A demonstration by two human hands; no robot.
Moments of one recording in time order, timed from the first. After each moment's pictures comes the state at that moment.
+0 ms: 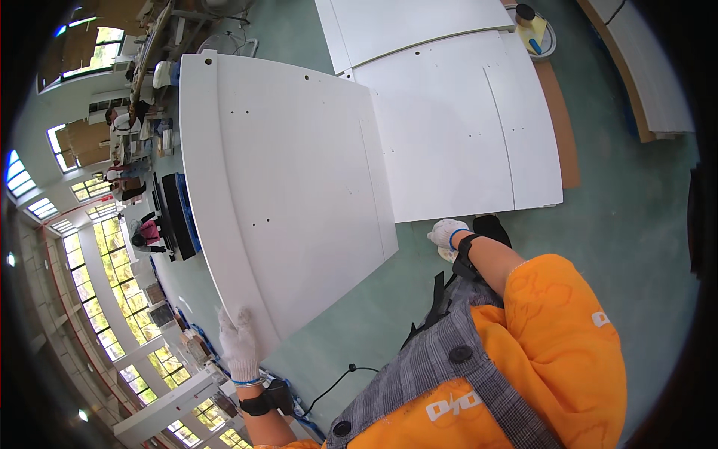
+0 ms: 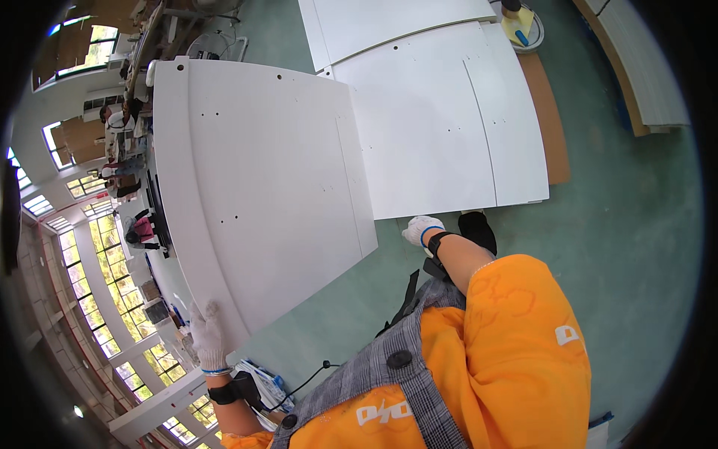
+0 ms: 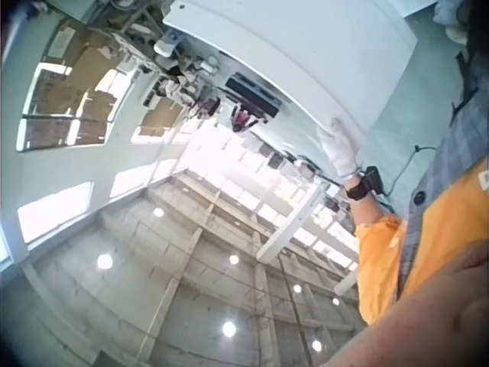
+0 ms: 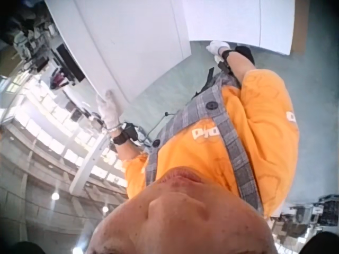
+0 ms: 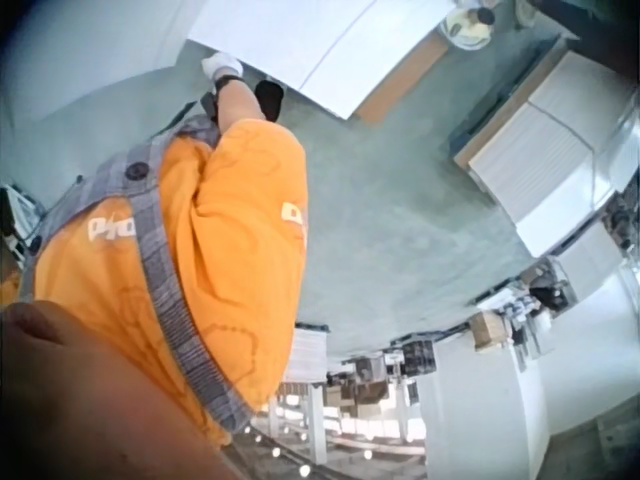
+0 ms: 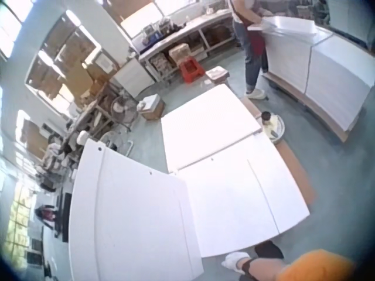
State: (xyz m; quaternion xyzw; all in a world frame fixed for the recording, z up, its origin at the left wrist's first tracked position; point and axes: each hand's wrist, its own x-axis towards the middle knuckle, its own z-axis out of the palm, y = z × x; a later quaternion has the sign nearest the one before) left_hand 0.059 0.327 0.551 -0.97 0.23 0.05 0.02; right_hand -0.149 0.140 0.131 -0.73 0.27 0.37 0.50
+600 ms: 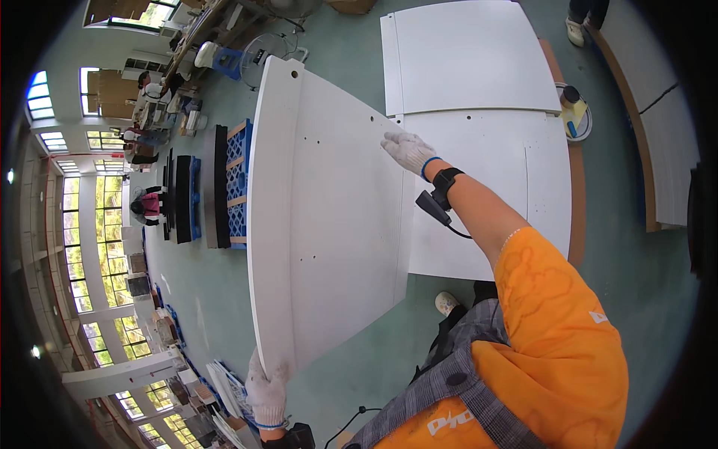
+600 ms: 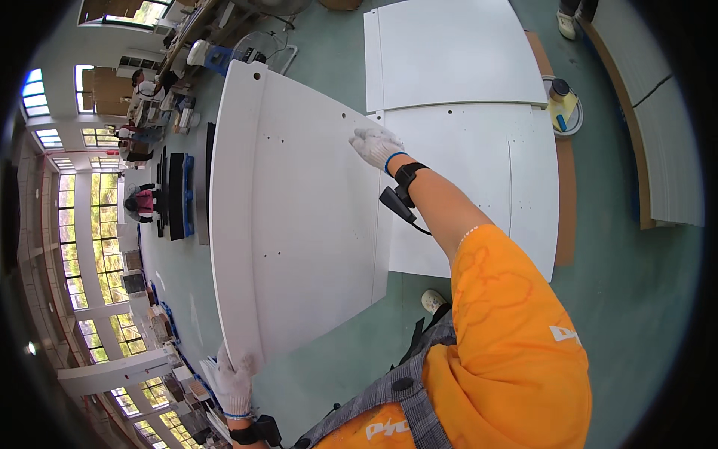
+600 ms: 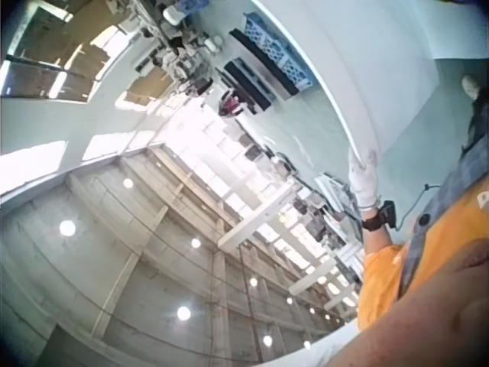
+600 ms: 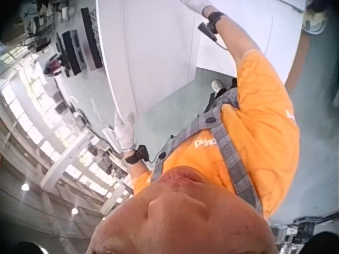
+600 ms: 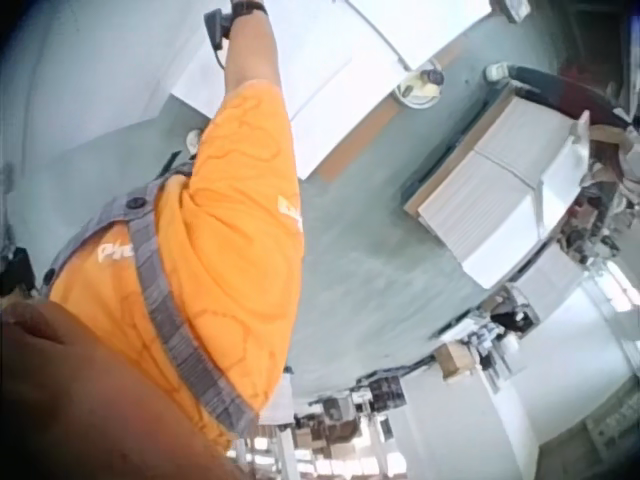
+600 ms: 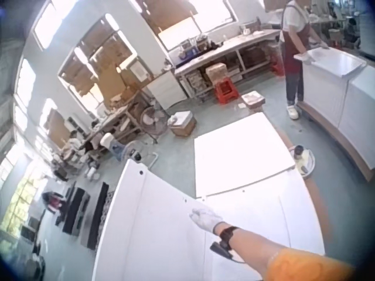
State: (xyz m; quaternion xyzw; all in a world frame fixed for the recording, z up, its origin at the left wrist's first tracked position) left_hand 0.020 0.335 0.562 -0.98 0.10 0.10 -0.11; right_hand 0.083 -0.088 0.271 -0.78 0.31 0.02 0.54
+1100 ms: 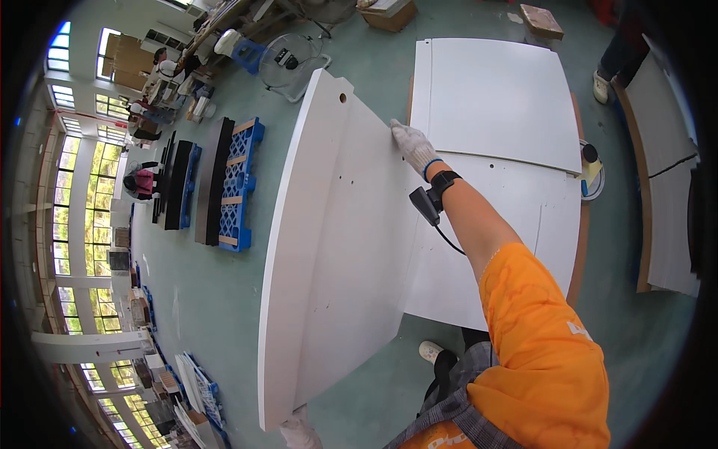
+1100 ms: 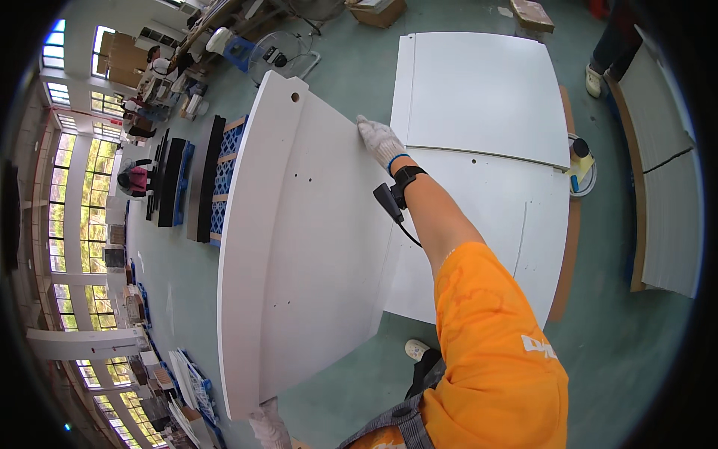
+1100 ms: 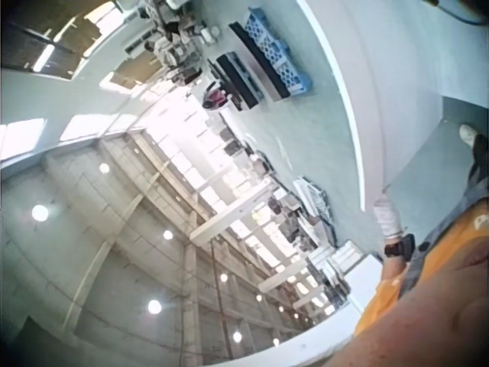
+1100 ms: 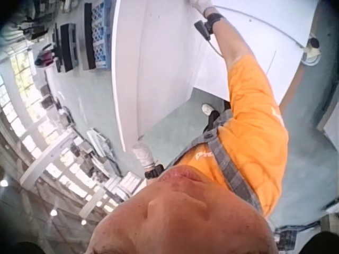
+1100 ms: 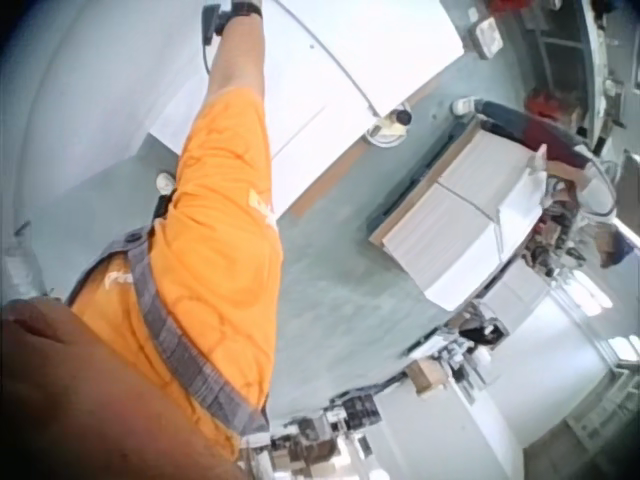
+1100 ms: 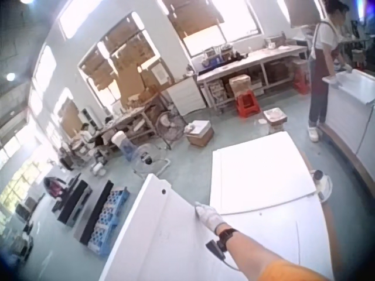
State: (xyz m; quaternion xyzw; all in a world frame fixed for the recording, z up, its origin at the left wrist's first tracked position) left_hand -0.032 0.392 0.464 -0.92 -0.25 0.23 0.18; right_hand 0.205 -0.150 0.247 -0.68 0.33 -0.14 0.64
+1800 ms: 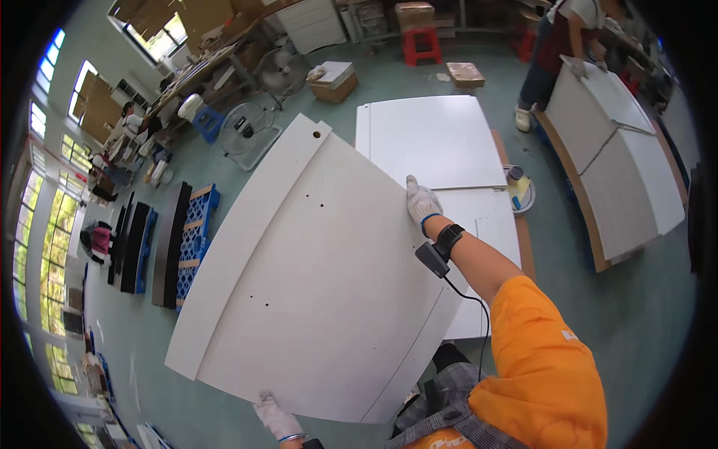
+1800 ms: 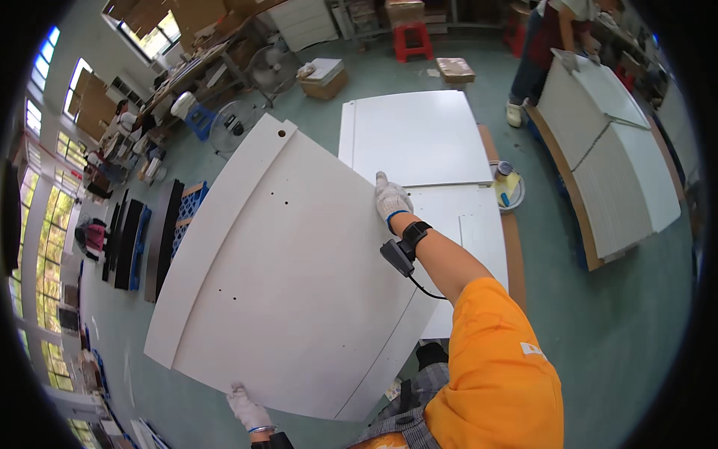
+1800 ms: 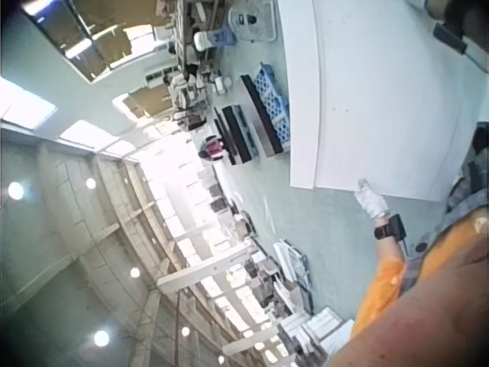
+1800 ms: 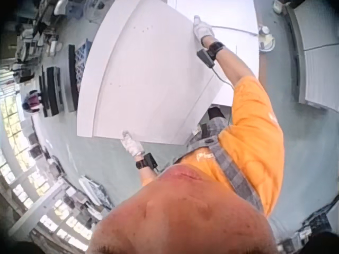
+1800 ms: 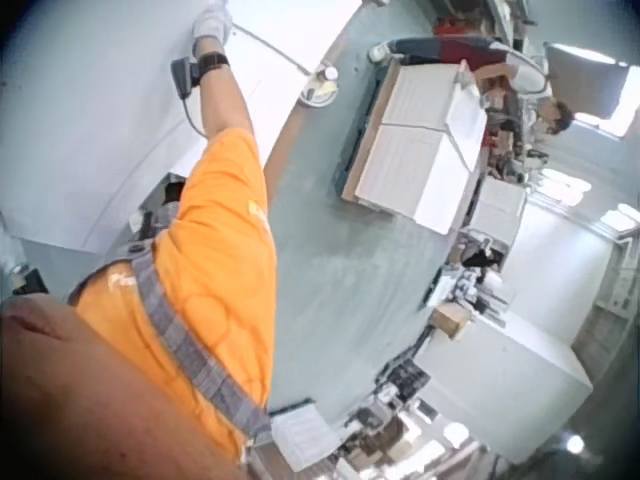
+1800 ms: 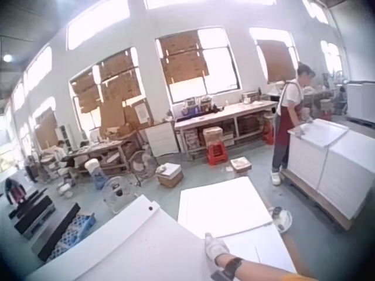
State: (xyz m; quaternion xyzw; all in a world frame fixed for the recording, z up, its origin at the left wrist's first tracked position) left_hand 0.040 0.426 0.363 -0.75 -0.15 -0.01 -0.65; right_hand 0.019 -0.096 0.338 -0.69 0.57 -0.11 0.44
